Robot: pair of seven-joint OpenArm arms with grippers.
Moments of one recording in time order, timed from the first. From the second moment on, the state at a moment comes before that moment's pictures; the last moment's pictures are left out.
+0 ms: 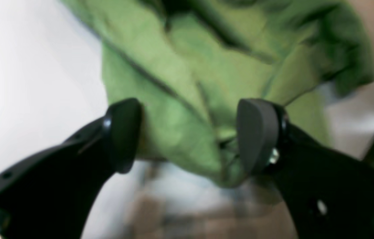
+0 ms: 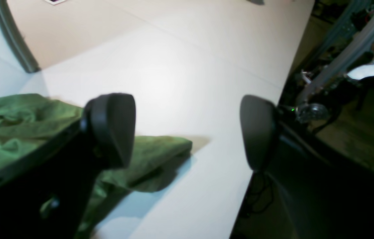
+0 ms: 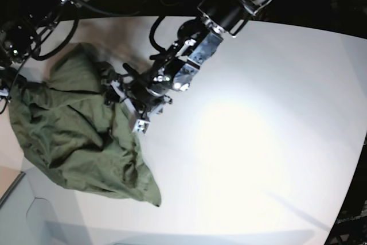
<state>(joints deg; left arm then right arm) -12.7 7.5 39.7 66.9 -30.5 4.8 27.3 2.0 -6.7 49.8 110.4 -17.9 -6.6 -29.7</state>
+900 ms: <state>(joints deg) -12.4 -3.4 17.5 85.2 -36.4 4.4 30.1 -0.3 -8.9 43.2 110.2 -17.9 -5.0 -29.8</state>
